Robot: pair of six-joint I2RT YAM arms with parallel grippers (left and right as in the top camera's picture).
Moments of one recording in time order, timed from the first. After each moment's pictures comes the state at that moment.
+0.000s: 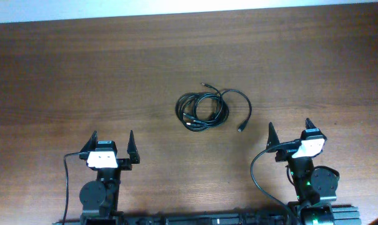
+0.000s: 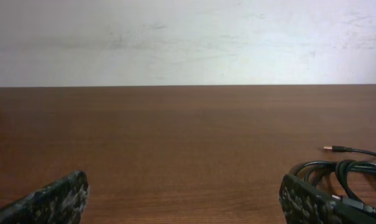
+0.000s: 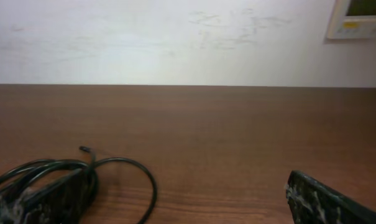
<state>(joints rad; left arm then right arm) -0.05 0.01 0.01 -0.08 -0.03 0.00 0.00 0.01 0.01 -0.07 -0.06 0.02</state>
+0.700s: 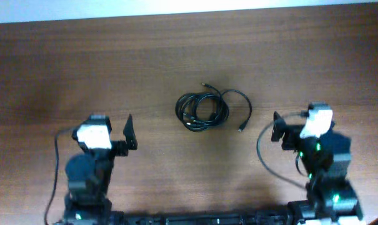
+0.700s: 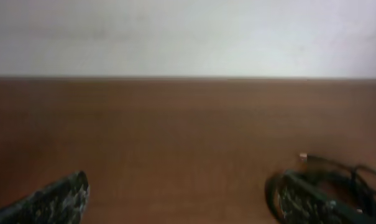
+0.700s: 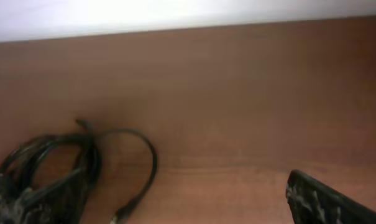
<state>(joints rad) -0.05 0.49 0.40 -0.15 0.02 -0.03 0.00 0.59 0.51 -0.41 -0.02 0.08</state>
